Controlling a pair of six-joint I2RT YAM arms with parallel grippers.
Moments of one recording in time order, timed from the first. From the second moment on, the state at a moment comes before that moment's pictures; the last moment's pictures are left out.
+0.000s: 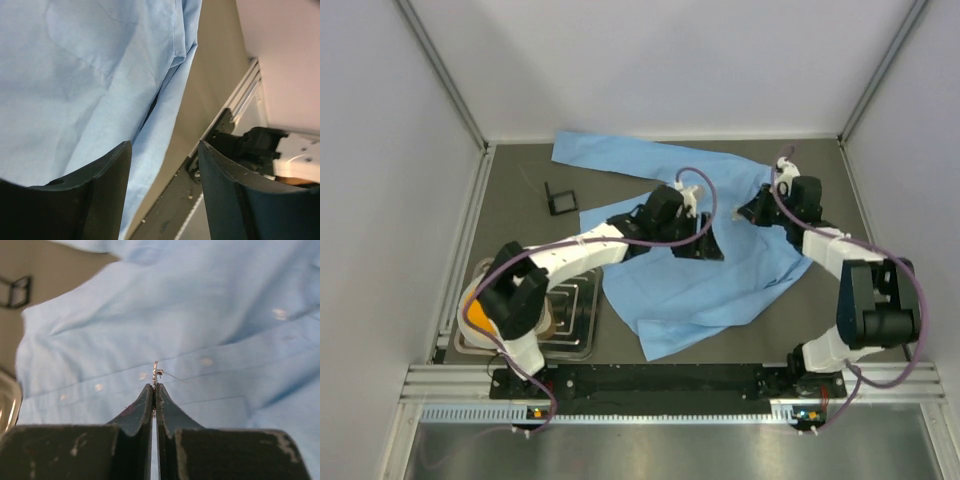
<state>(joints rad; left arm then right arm) -0.85 1.80 1.30 -0.09 0.42 -0.70 0.01 1.59 0.87 0.14 -0.46 0.32</state>
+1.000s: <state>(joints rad) -0.60 0.99 0.98 -0.53 0.35 -1.50 0.74 1.19 0.30 1.27 -0.58 -0.11</state>
